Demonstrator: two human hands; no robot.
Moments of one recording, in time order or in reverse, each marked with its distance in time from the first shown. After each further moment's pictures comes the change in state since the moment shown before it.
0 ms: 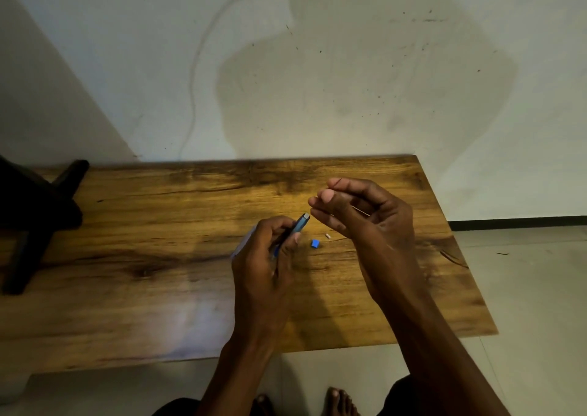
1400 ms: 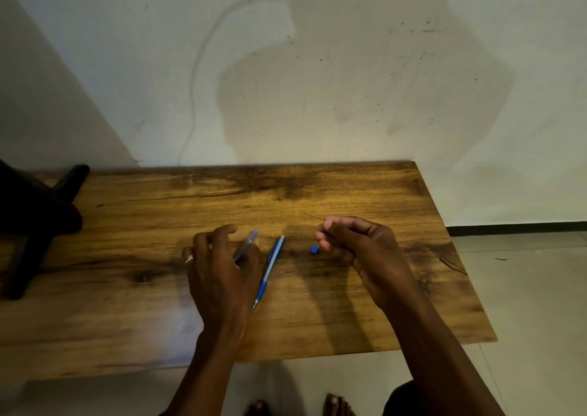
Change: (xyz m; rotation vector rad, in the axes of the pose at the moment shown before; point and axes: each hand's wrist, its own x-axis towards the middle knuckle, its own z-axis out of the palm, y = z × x) left_hand 0.013 -0.045 -0.024 0.630 0.102 -0.281; right_hand 0.012 0.036 -0.029 0.027 0.063 0.447
